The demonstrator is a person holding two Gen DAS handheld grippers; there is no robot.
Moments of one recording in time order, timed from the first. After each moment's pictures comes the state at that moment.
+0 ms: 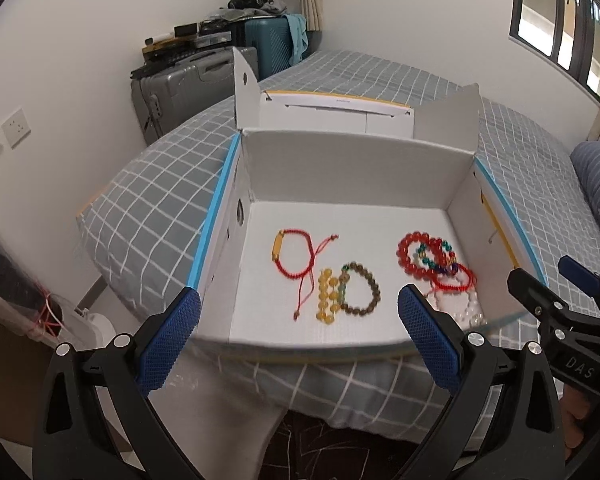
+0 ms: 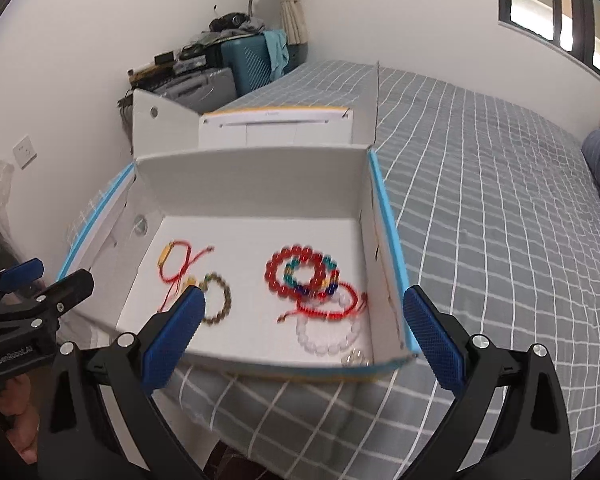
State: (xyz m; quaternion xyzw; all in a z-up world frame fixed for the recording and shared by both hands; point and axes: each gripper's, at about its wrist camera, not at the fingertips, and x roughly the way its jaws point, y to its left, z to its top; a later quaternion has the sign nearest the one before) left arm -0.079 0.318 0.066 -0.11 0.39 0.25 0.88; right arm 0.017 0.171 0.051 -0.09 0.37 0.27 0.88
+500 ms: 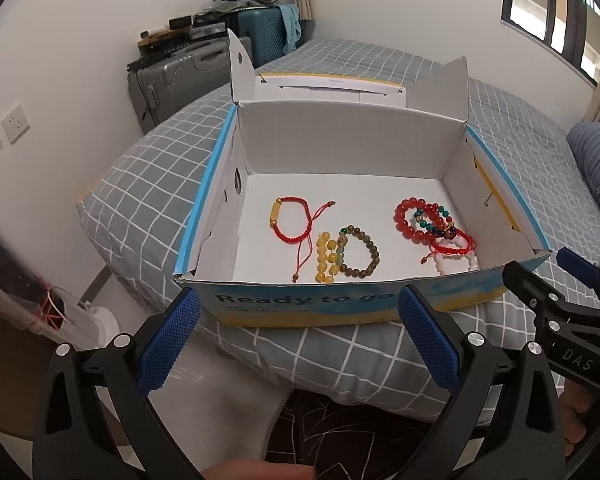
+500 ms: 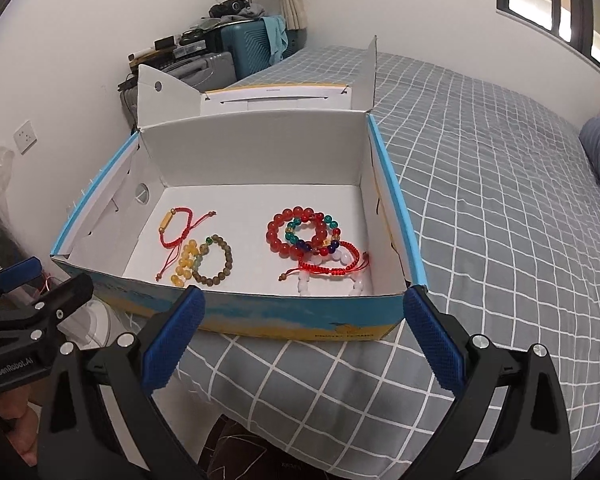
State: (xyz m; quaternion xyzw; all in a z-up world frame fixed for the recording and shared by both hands) left arm -0.098 0.302 0.049 -0.10 0.41 0.24 0.88; right arm -0.006 0.162 0.034 -0.09 0.38 0.26 0.88
